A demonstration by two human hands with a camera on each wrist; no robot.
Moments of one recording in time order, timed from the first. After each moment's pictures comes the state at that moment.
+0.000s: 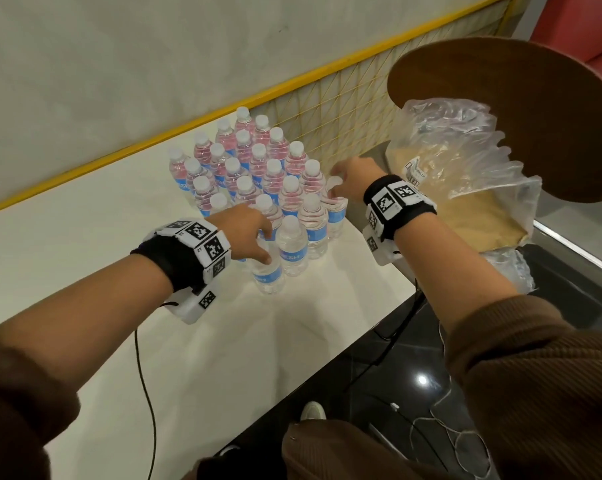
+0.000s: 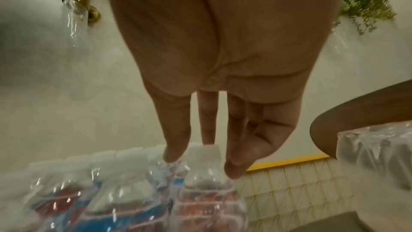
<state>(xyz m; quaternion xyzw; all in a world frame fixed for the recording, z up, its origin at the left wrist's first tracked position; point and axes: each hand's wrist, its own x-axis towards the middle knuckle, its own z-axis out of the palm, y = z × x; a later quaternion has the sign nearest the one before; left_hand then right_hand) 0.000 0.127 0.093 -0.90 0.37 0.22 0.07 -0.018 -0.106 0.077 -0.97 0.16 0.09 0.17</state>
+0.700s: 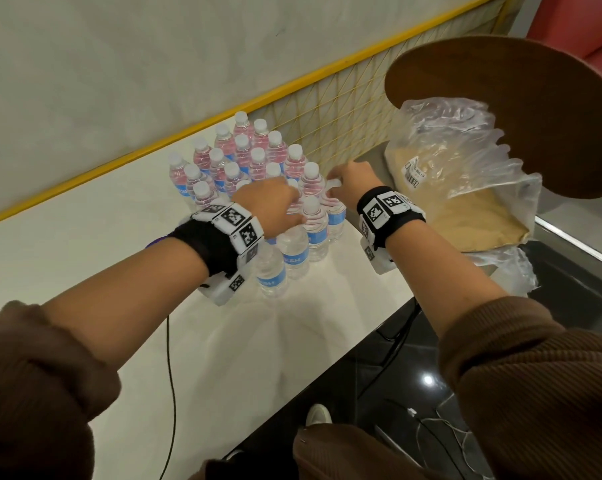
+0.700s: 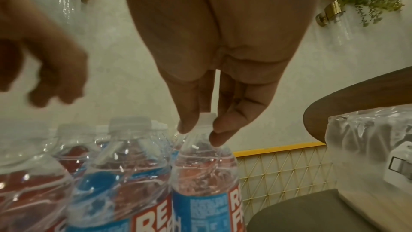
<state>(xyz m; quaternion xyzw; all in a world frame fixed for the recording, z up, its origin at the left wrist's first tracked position) -0.001 0.081 0.111 -0.91 0.41 0.09 0.05 -0.018 -0.102 0.064 -0.96 0.18 0.03 0.21</state>
